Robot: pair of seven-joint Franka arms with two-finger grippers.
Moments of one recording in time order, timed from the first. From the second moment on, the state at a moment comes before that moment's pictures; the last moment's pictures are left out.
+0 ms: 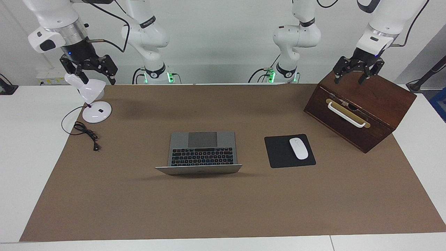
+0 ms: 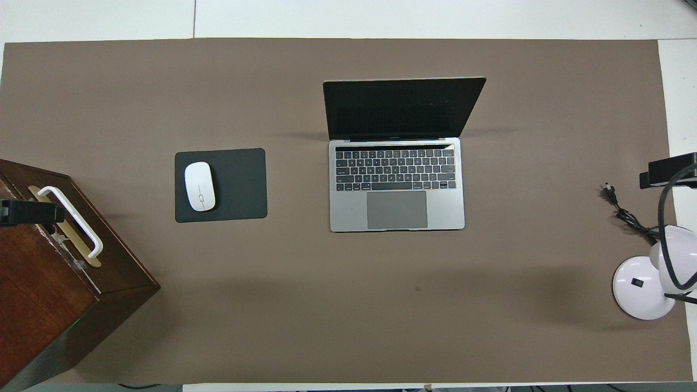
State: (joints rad) left arm -0.18 -0.26 0.17 -1.86 0.01 1.66 0.07; right arm -0.22 -0.11 0.15 -1.64 0.01 1.52 0.03
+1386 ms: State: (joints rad) left arm -0.18 -0.25 0.17 -1.83 0.01 1.57 0.04; right arm -0.24 -0.13 0.14 -1.73 0.00 1.65 0.03
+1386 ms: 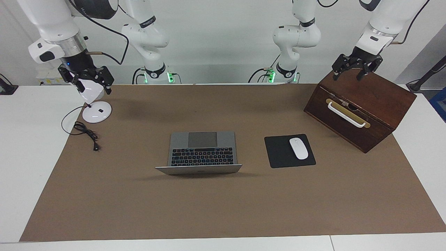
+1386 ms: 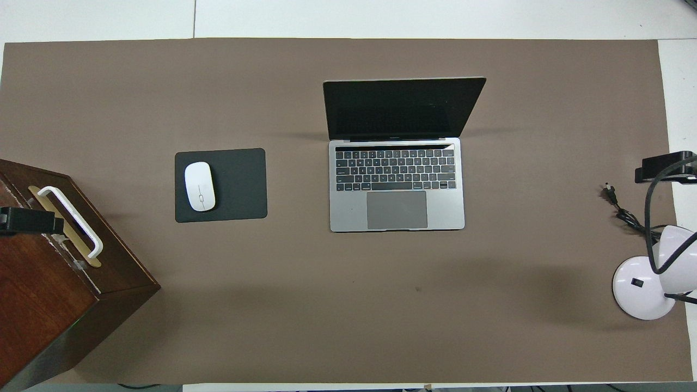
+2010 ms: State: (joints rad) left arm -0.18 -0.25 0.17 -1.83 0.01 1.56 0.04; right arm -0.27 -0.13 0.14 -1.74 0.00 1.67 0.03
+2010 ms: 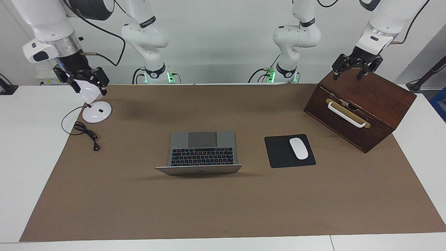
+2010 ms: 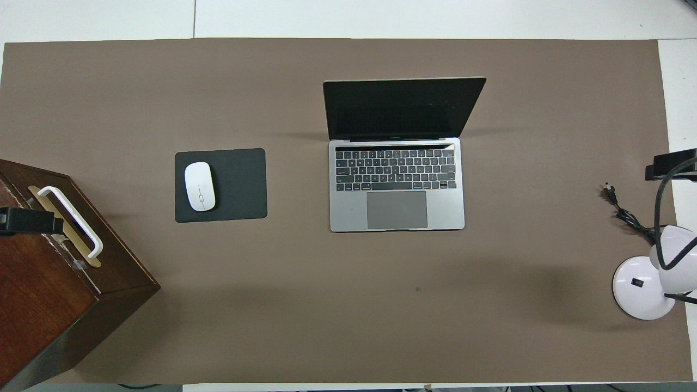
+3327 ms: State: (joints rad) left arm -0.18 -0.25 0.17 -1.83 0.01 1.56 0.04; right arm -0.26 -0.13 0.15 -1.72 0.02 1.74 0.00
